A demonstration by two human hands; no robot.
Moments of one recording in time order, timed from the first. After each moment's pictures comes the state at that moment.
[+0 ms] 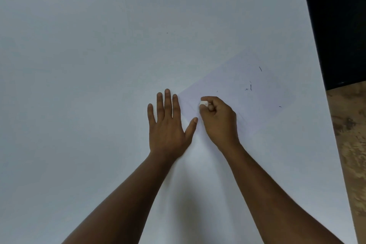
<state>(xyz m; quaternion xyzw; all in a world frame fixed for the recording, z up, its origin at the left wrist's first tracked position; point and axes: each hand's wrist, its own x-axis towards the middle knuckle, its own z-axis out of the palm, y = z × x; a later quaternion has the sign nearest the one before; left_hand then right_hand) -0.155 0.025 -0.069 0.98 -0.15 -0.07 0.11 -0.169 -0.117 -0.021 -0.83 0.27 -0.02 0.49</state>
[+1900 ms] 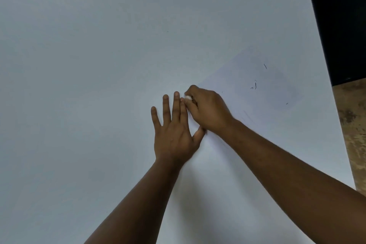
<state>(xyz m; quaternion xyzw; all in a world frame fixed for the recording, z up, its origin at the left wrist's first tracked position) -0.154 0.025 -0.067 0.97 -0.19 -0.08 0.09 -0.118 -0.113 -0.027 -0.96 -0.03 0.01 0.29</state>
